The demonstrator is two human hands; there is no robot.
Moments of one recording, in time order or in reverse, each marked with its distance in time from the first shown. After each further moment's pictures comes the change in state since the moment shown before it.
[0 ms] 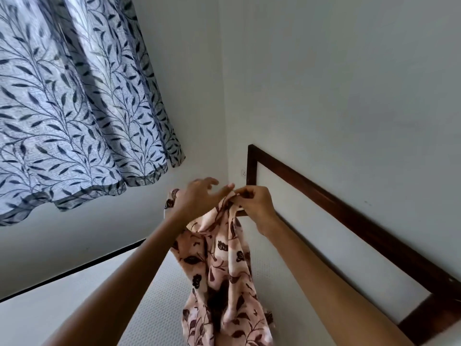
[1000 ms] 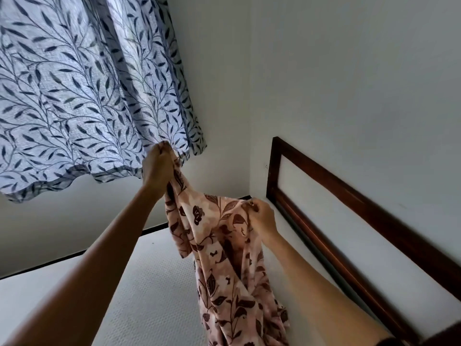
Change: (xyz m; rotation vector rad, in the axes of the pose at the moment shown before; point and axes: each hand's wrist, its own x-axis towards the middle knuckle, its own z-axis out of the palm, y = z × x) left_hand 0.001 -0.062 -0.078 -0.602 0.607 -0.371; right_hand 0.015 0.075 0.045 -0.286 -0.019 -0.027
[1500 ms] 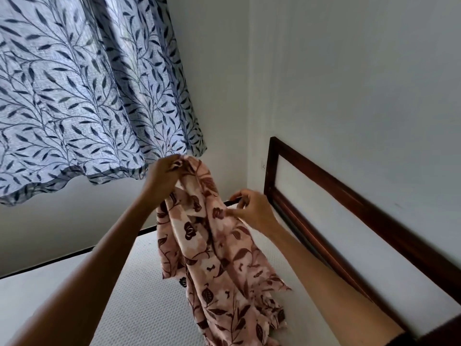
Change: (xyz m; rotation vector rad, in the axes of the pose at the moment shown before) left_hand -0.021 -0.004 -0.005 0.330 -0.169 0.274; right_hand -0.001 -0.034 -0.017 -0.042 -0.186 -0.254
